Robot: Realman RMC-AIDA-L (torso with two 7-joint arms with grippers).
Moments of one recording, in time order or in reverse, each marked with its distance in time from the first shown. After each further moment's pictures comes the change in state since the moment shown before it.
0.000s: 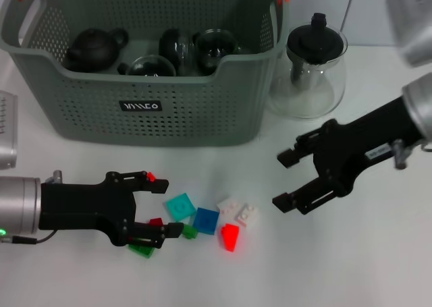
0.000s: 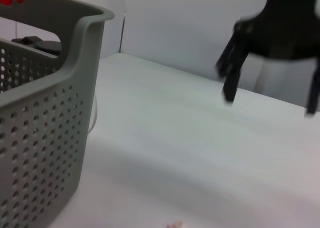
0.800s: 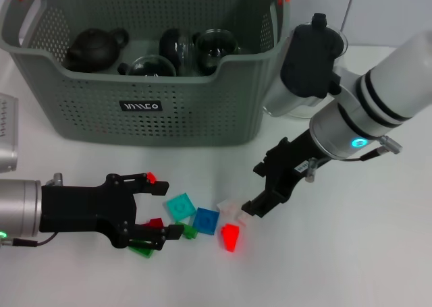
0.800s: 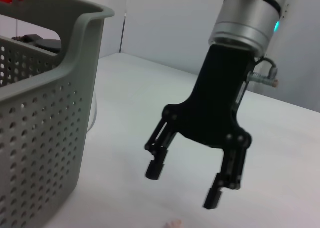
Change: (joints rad) left arm 0.005 -0.003 0.000 -0.003 0.000 -0.003 0.003; right arm 0.164 0.007 -0.379 0.345 -0.101 0.470 0.146
